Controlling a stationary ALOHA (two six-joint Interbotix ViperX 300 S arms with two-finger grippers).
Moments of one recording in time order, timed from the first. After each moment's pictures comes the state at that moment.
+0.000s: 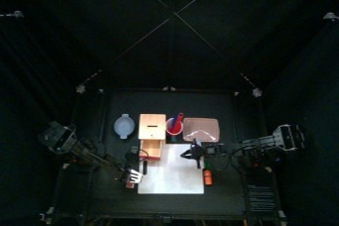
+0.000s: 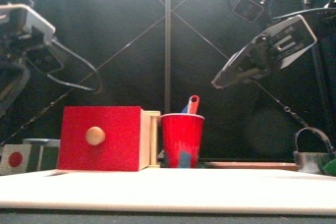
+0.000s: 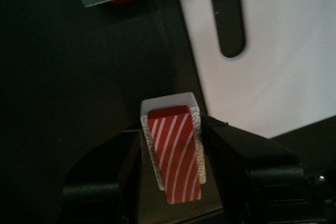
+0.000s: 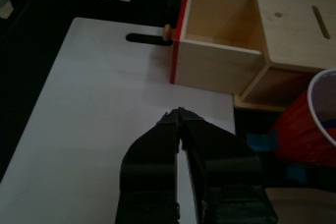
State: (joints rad) left arm -0.49 -0.08 0.64 0.18 0.94 -1.83; right arm 0.02 -0.26 0.98 -0.14 -0.28 0.00
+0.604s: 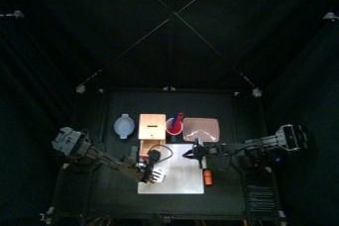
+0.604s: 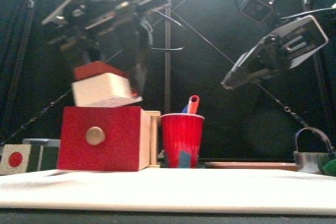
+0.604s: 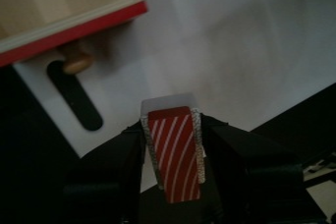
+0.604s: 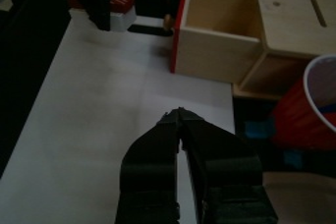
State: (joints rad) left arm -0.27 0.31 0.08 0.25 0.94 -1.55; right arm 0.02 -0.50 1.12 -0.13 -0.18 0.00
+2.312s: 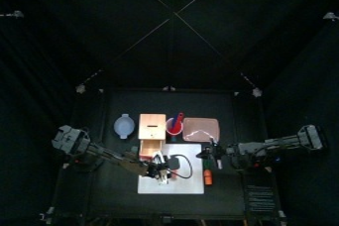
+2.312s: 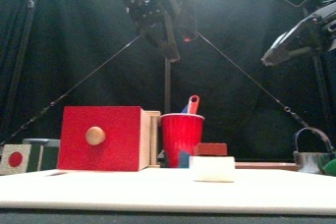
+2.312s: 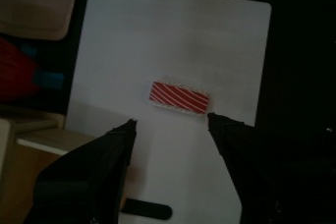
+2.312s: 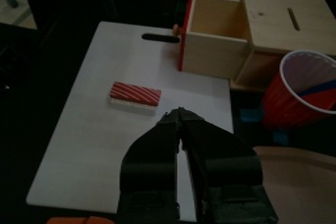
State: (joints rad) left arm -0.29 -0.06 0.37 0.53 0.60 -0.71; right arm 0.11 -0.69 1.12 -0.11 -0.11 0.01
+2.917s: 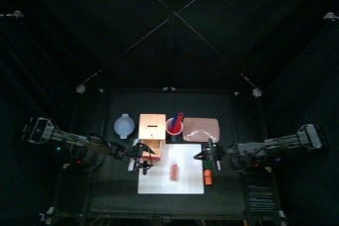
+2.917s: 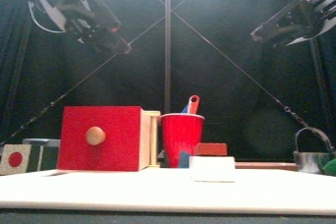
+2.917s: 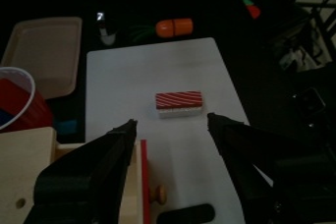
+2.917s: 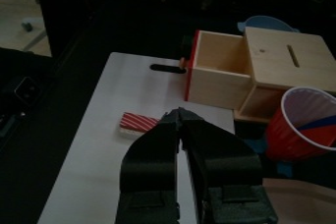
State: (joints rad) left arm -0.10 -0.43 0.95 0.73 -0.15 -0.69; right arm 0.12 -0.68 1.10 -0.11 -0.14 0.01
